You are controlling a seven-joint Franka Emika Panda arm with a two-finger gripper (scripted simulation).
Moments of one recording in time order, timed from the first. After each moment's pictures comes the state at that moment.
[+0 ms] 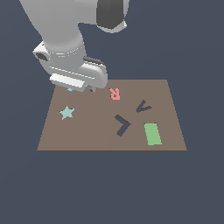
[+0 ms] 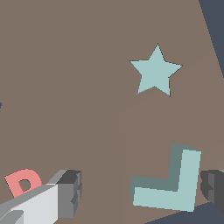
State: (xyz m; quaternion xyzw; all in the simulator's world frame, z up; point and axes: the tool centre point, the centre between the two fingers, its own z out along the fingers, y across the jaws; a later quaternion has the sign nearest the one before) arm -0.065 -0.112 0.082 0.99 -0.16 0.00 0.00
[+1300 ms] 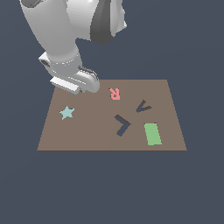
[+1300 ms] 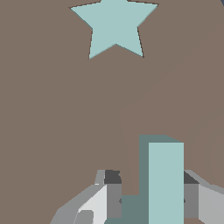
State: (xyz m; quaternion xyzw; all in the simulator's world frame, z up) arm -0.095 -0.140 0.030 0.98 -0.22 0.00 0.00
